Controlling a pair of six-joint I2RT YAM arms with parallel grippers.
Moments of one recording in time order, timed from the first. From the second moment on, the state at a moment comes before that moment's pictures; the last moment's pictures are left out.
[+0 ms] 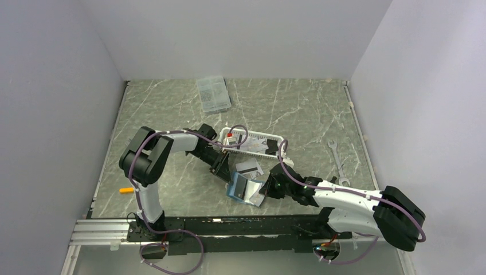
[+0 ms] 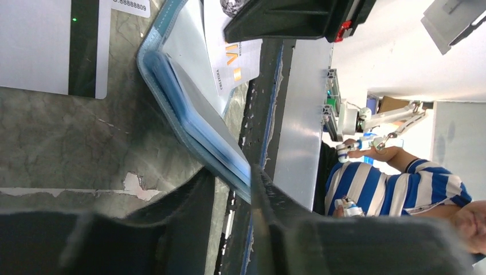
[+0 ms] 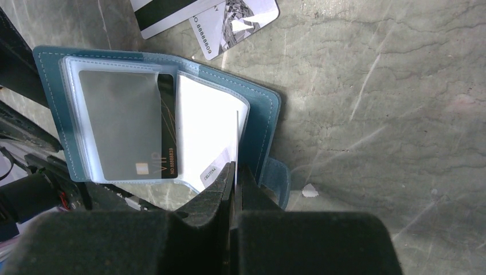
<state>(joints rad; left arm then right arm) -0.48 1.88 0.99 -0.57 1.21 0.21 0.92 1.09 0.35 -0.13 0.08 1.08</state>
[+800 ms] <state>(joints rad) -0.51 1.81 1.15 -0.64 0.97 0.16 0.91 0.94 0.62 -0.37 0.20 0.90</state>
